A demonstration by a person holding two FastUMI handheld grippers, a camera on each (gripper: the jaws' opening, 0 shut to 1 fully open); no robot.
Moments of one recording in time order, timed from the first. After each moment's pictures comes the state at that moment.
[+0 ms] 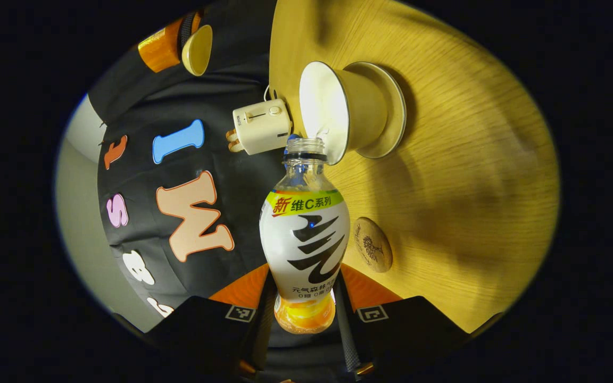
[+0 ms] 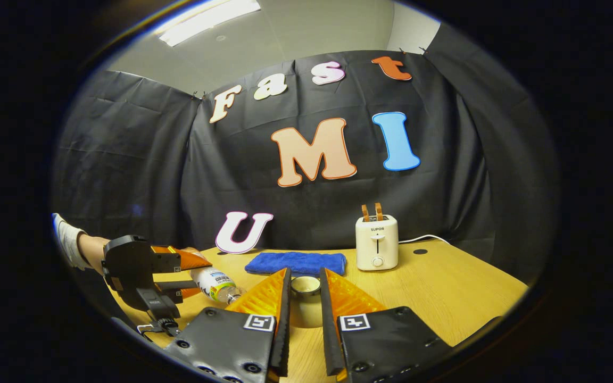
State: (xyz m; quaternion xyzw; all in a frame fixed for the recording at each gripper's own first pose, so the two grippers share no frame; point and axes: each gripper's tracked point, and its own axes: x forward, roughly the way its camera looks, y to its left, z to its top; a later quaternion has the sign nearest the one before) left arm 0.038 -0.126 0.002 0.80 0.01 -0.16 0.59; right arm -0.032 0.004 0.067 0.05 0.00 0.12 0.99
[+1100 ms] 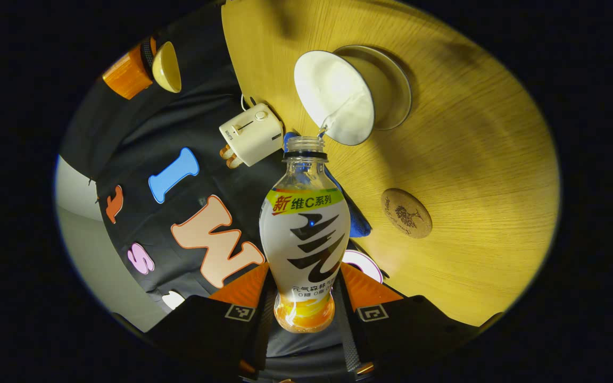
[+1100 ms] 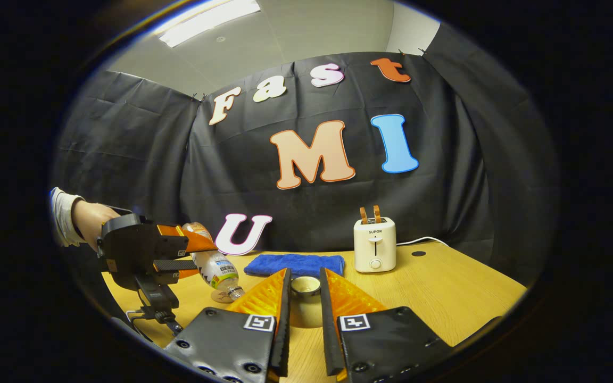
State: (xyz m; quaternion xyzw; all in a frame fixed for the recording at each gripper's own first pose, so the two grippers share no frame) left arm 0.044 -0.136 0.034 0.87 -0.02 -0.14 0.47; right arm -0.034 0.000 0.071 0.05 -0.01 0.12 0.99
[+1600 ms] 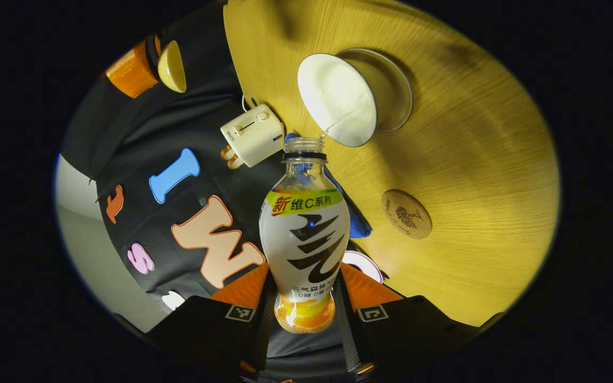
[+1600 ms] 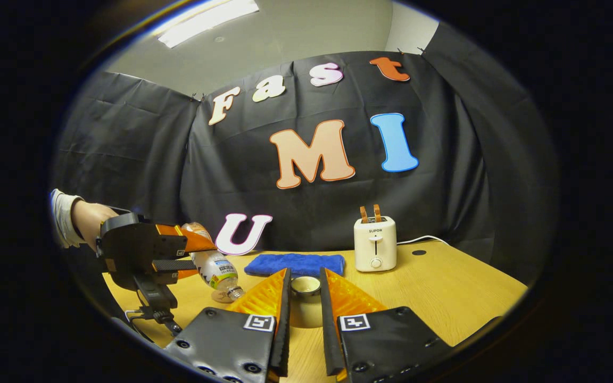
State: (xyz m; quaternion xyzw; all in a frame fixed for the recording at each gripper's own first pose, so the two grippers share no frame) left arm 0.047 -0.134 0.031 0.87 -0.01 -0.14 0.47; right arm -0.033 0.001 0.070 0.05 0.00 0.12 0.99
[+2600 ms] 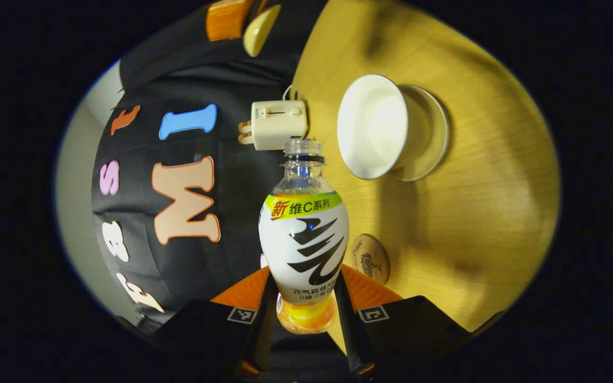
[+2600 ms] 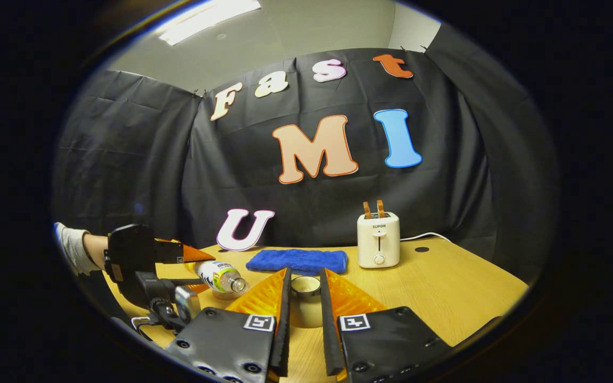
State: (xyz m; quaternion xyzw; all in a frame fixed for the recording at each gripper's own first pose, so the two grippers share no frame) left arm 0.043 -0.124 -0.023 0.69 0.03 -0.19 0.70; right arm -0.032 0.007 0.063 0.05 0.01 0.12 0.99
